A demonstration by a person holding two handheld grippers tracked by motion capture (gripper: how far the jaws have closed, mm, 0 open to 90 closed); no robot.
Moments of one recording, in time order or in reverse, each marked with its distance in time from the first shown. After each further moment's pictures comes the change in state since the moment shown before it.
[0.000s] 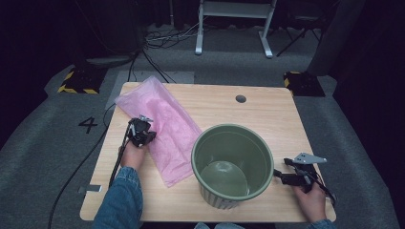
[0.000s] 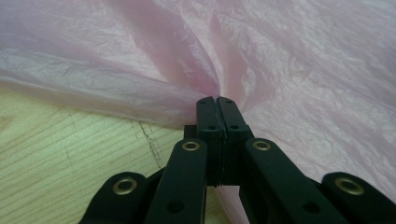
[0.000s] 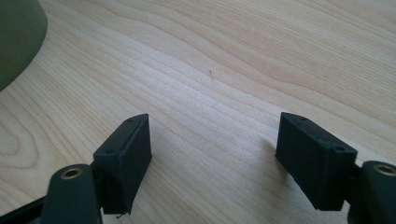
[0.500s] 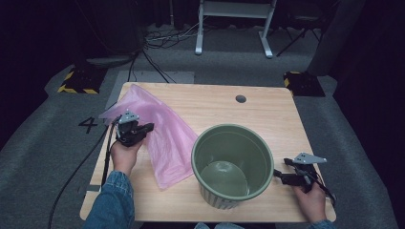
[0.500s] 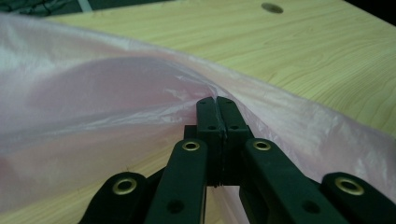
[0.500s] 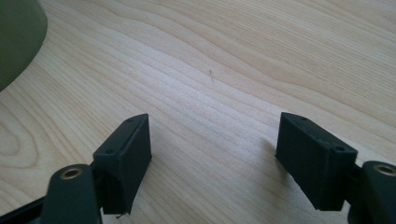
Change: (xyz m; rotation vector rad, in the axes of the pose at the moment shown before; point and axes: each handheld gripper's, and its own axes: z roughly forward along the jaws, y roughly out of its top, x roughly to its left) left arm -0.006 0.004 -0.066 -0.288 -0.126 0.013; right arm 0.000 0.000 0.000 0.001 0.002 -0.001
